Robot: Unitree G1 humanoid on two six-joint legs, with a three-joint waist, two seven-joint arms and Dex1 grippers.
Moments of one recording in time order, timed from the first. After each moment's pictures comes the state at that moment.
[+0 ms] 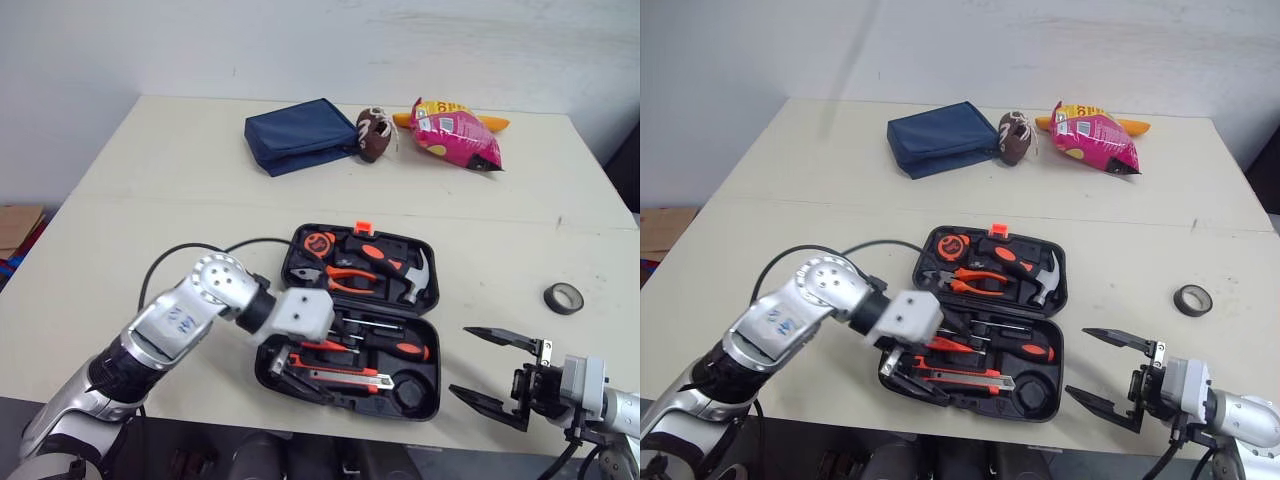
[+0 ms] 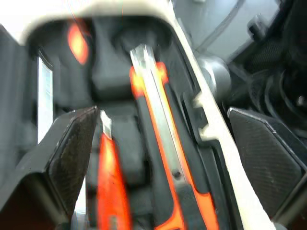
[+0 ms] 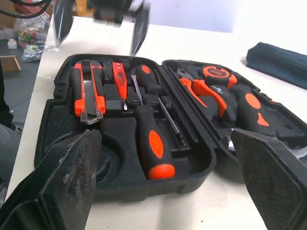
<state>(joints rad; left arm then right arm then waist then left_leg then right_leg) -0.58 0.67 -0.32 -0.38 -0.37 0.45 -1.30 0.30 -0.63 -0.28 -0.15 0.59 -0.35 1.32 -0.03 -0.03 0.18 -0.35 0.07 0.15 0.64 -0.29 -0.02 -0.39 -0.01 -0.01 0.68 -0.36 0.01</state>
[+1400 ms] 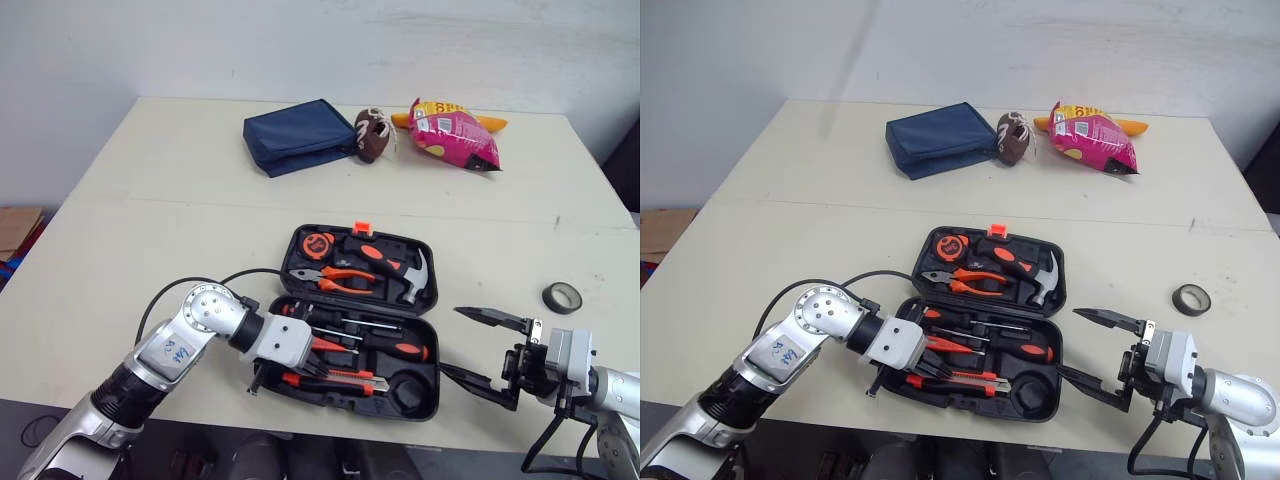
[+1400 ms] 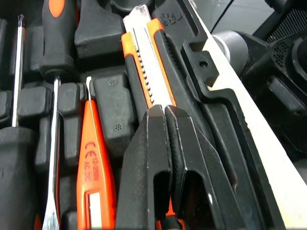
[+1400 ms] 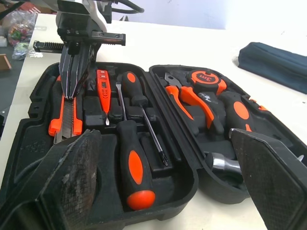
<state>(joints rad) -0.41 0.71 -0.44 -0.24 -0.15 0.15 -1.28 0.26 -0.66 -0.28 -0.21 0.56 -0.24 1.24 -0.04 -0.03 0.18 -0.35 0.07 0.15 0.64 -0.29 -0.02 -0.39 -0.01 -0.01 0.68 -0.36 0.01</state>
